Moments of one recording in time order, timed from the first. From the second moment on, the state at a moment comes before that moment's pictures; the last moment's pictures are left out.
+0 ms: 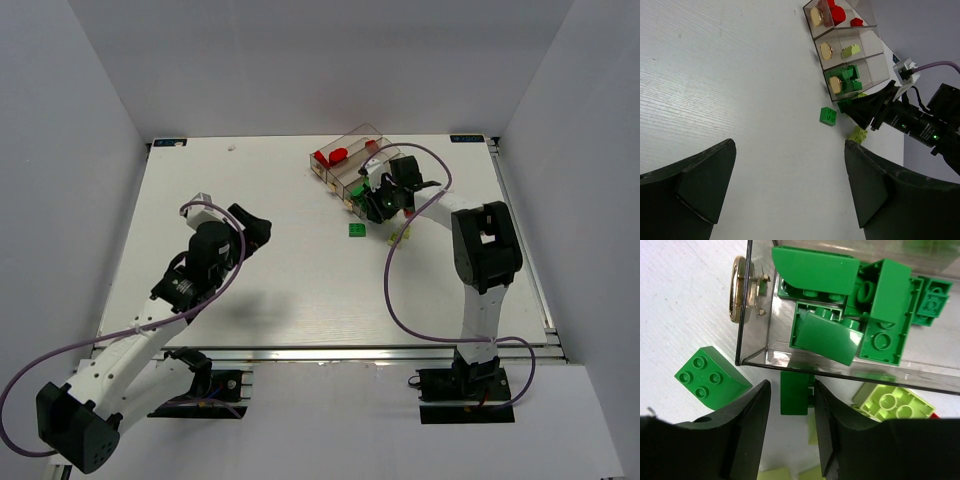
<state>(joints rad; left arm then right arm) -0.53 0.86 0.71 -0.26 -0.33 -0.91 0.32 2.03 1.38 -0.22 -0.35 -0.40</state>
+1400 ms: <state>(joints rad) -0.55 1.15 0.70 -0.06 -0.12 -0.96 0.23 1.93 1.53 -0.24 -0.56 -0.39</state>
